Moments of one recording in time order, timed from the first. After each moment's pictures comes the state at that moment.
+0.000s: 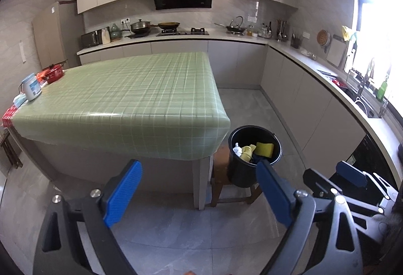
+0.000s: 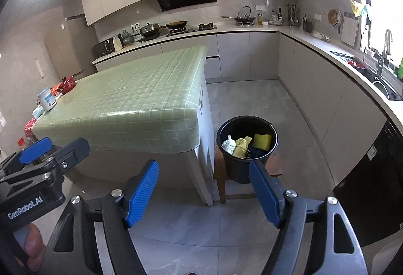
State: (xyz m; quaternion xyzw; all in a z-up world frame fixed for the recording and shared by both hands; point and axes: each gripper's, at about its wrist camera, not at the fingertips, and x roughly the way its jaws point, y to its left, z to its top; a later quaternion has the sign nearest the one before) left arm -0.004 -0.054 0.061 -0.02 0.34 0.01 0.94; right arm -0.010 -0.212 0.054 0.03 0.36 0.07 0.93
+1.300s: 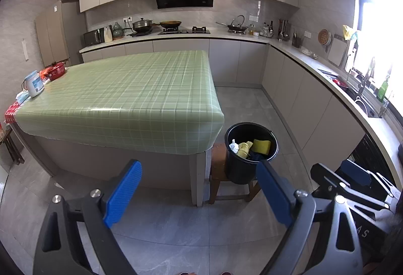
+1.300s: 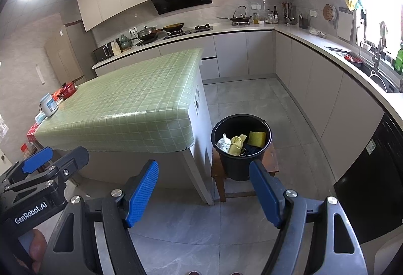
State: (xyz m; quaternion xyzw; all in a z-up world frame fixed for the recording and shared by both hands) left arm -0.026 -0.073 0.058 -0.02 0.35 0.02 0.94; right arm -0.029 -0.237 0.062 0.05 0.35 0.07 0.93
